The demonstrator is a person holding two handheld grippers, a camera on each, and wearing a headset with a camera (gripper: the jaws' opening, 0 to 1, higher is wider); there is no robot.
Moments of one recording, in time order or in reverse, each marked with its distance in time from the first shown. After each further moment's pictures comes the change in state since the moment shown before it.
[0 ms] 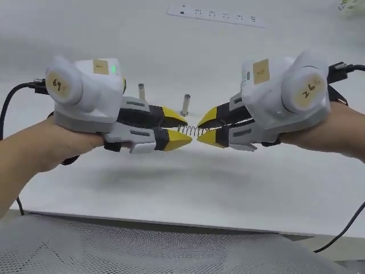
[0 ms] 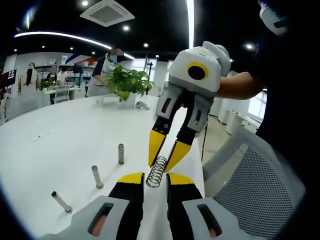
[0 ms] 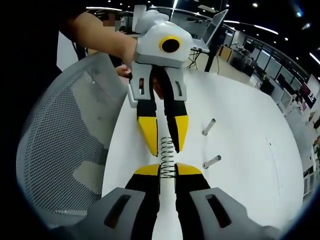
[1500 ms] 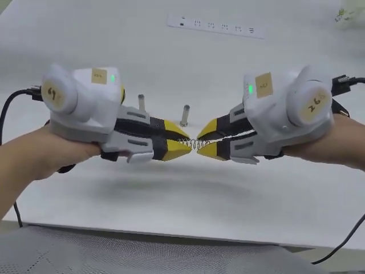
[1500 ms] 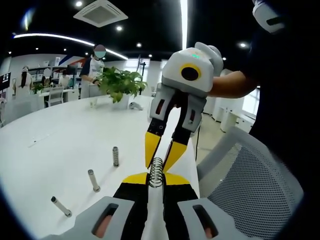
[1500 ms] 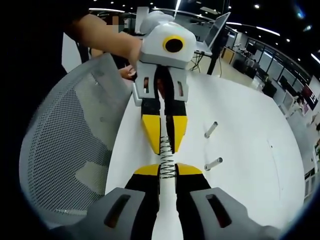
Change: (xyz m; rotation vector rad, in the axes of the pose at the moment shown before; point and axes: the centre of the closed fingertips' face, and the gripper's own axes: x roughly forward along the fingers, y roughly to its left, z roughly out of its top) left arm -0.003 -0.009 0.006 0.023 0.008 -0.054; right arm -0.006 0.004 0.004 -0.006 -0.022 0.020
